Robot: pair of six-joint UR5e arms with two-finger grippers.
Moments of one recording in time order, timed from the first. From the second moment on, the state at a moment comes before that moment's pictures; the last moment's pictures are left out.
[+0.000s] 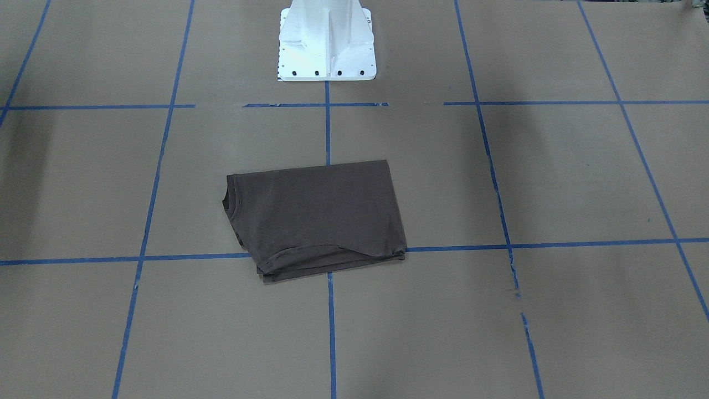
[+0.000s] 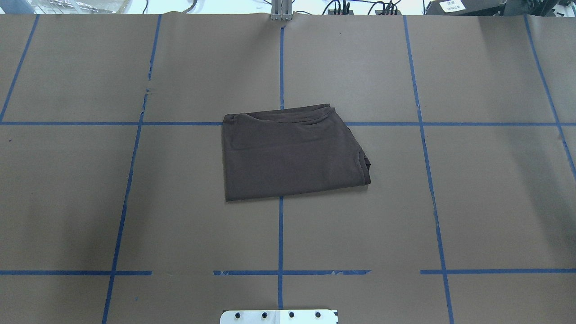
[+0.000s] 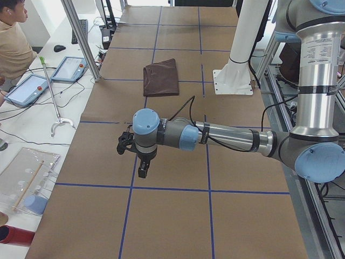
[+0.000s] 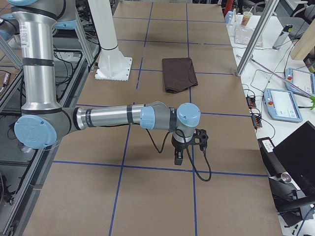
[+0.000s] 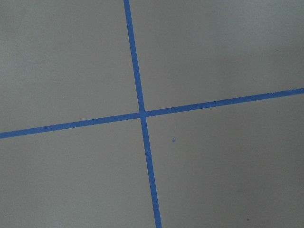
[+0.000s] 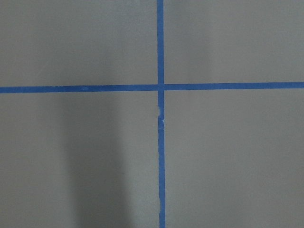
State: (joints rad) left arm -1.54 -1.53 -1.75 -1.63 -2.36 0.00; right arm 1.56 -1.57 1.70 -1.73 2.32 0.02
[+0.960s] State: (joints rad) left arm -1.54 -1.53 -1.74 -1.60 -2.35 0.00; right arm 1.56 -1.57 1.70 -1.73 2.33 0.02
